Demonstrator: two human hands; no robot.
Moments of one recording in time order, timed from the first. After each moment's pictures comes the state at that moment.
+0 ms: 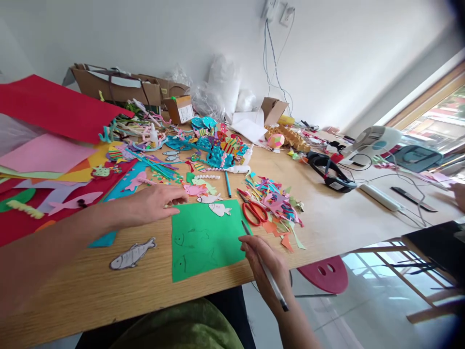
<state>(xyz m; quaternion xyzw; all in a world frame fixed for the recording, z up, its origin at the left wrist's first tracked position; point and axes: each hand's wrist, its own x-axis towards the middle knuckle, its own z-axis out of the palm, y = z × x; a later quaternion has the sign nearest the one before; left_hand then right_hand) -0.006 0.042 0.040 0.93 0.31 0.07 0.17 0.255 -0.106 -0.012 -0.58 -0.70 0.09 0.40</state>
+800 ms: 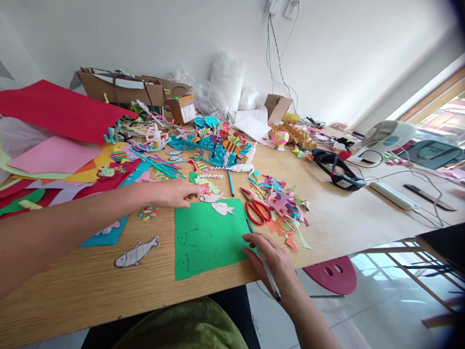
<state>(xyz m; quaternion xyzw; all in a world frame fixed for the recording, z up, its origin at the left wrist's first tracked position) 0.033 0.068 0.047 0.94 0.30 -0.06 0.13 0.277 -0.099 -0.018 -0.55 -0.78 0.04 0.29</state>
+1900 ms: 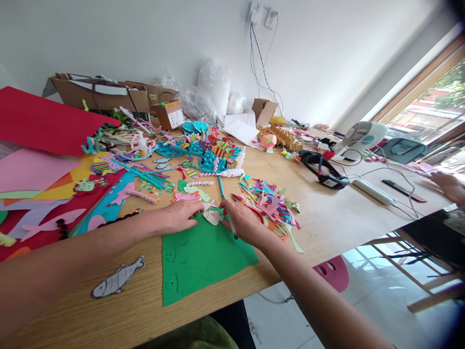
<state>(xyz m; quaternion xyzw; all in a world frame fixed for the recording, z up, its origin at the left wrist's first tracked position) 0.065 0.060 0.015 0.93 0.31 0.00 0.21 0.275 0.007 -0.005 -0.56 -0.82 0.08 0.09</state>
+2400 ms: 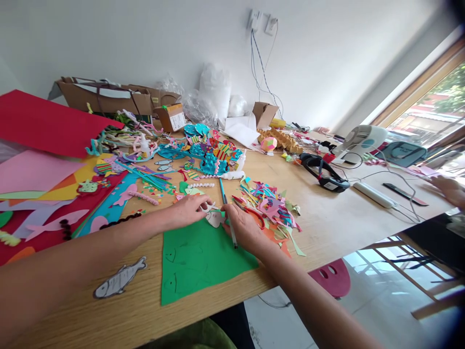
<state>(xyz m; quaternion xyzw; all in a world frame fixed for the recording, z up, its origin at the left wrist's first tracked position) 0.082 0.068 0.006 0.86 0.38 0.13 0.32 0.273 -0.002 -0.016 -0.53 -0.83 0.02 0.16</state>
